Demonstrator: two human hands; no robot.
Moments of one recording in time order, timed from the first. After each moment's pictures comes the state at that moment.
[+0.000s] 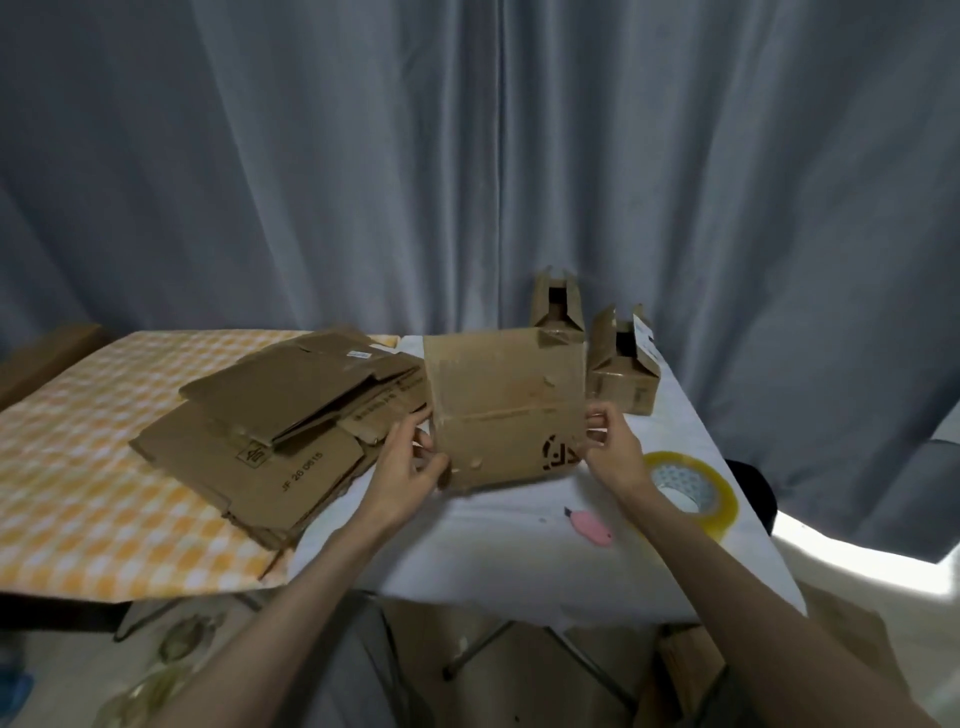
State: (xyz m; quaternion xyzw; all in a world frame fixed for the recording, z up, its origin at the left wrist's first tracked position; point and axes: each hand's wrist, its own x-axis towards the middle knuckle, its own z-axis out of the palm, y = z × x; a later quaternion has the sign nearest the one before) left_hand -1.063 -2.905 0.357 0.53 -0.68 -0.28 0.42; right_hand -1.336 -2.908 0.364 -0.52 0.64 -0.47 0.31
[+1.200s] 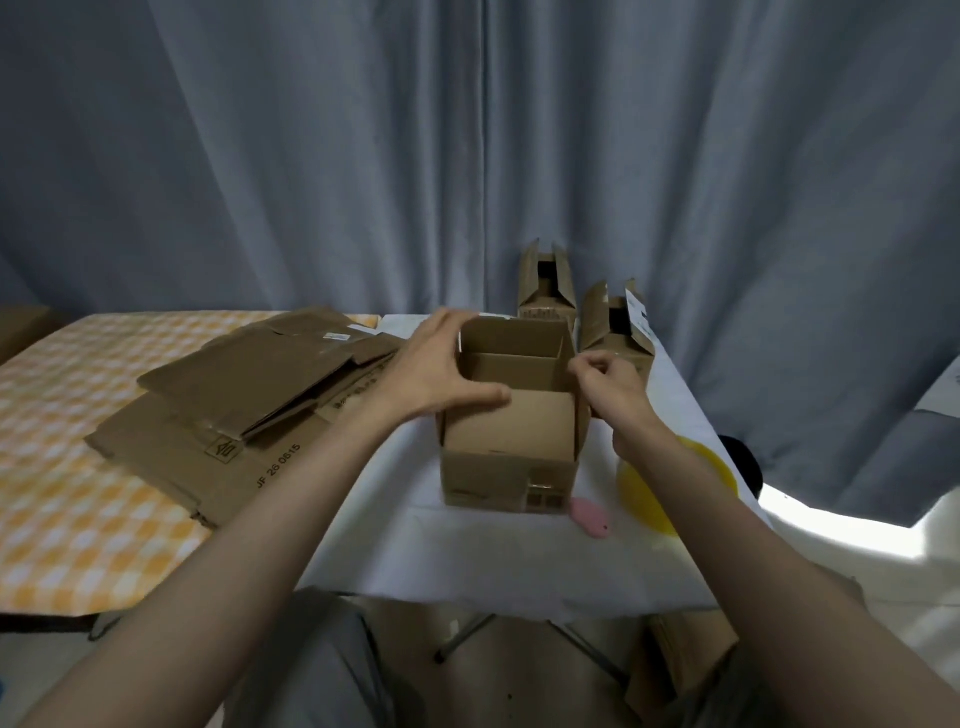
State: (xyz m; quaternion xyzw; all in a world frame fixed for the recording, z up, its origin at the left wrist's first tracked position) left_hand -1.101 -2.968 0.443 0.50 -0.82 -0.15 0.24; right_hand -1.324 -2.932 0.414 -0.43 0.66 -0.50 0.36
